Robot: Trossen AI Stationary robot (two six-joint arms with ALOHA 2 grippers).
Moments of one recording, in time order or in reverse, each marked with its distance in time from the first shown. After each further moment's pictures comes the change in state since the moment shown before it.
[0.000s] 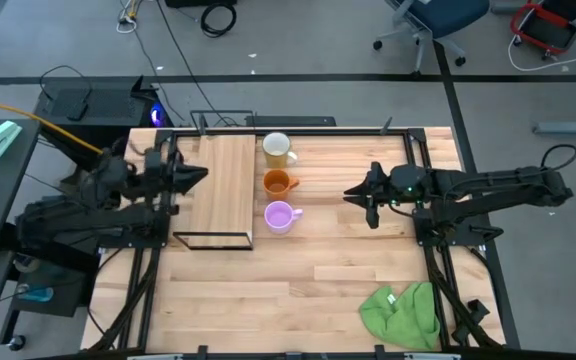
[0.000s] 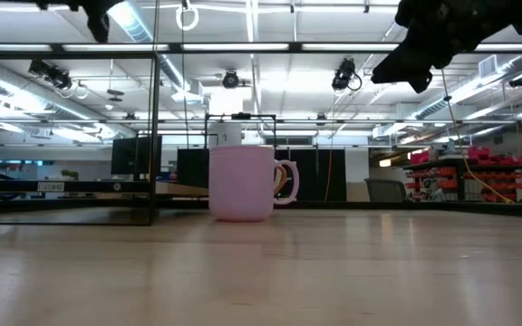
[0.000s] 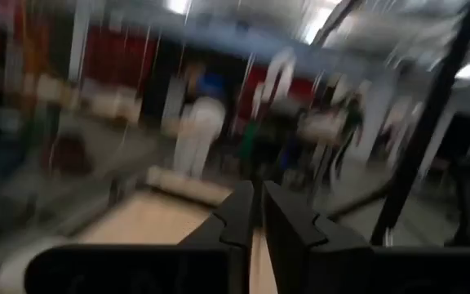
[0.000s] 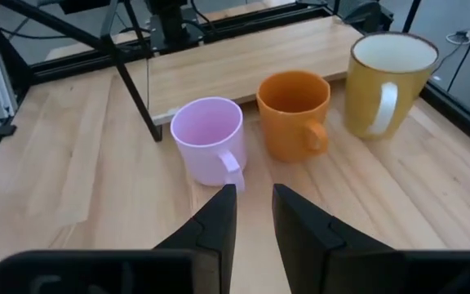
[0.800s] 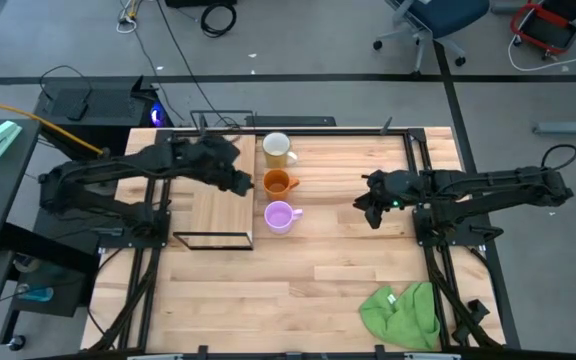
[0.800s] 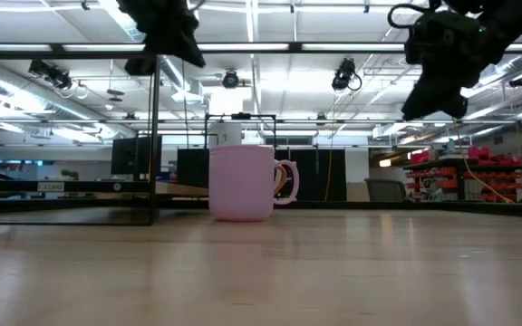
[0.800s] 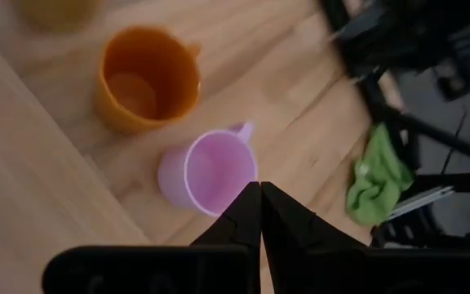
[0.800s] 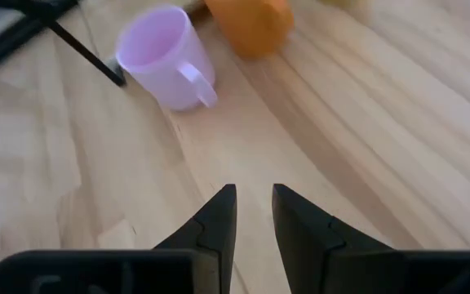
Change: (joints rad) left arm -0.006 0.813 0.588 -0.654 0.068 -0.607; right arm 0.000 0.001 0.000 -0.272 0.000 0.350
